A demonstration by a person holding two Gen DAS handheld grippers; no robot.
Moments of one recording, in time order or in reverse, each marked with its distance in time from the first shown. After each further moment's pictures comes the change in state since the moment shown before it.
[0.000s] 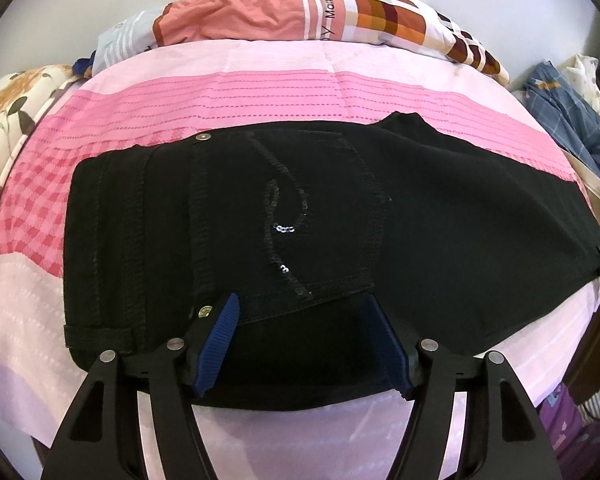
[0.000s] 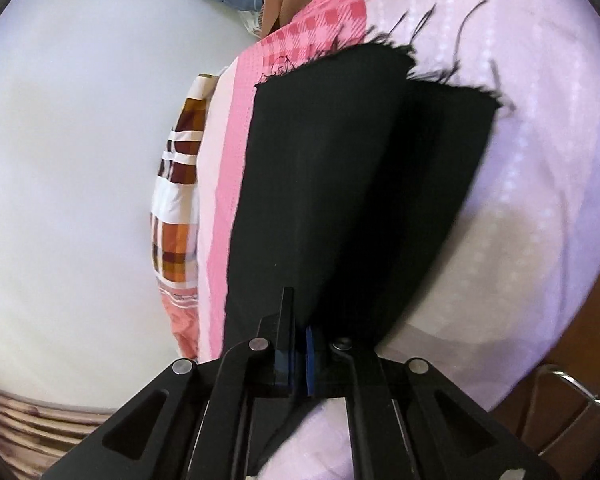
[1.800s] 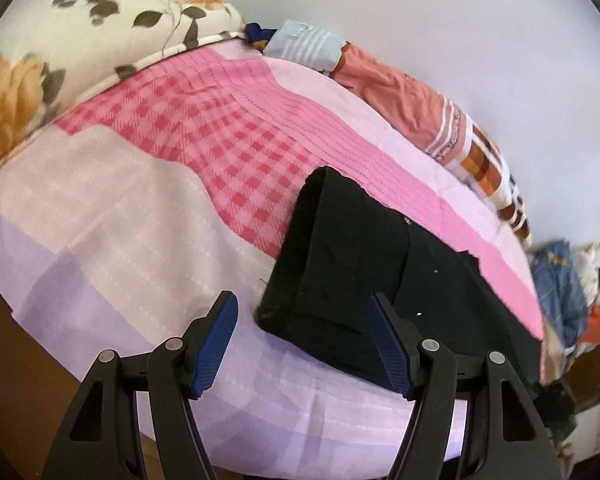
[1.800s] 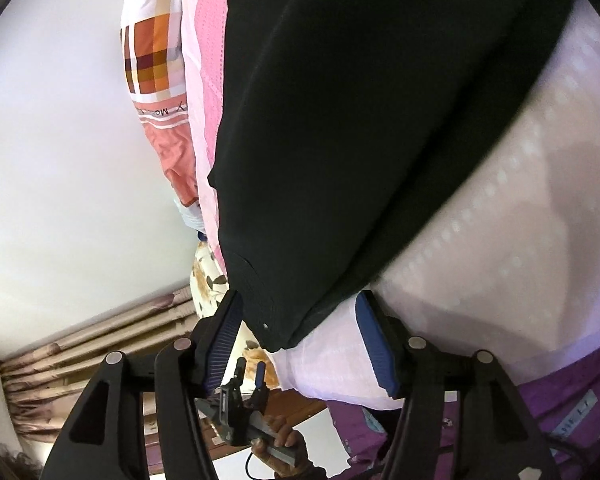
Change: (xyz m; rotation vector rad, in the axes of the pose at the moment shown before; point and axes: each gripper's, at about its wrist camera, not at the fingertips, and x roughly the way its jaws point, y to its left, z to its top) left arm -0.079 0.162 -0.057 -0.543 -0.194 -0.109; right arm 0.139 0.051 -0.167 0.080 0.574 0.035
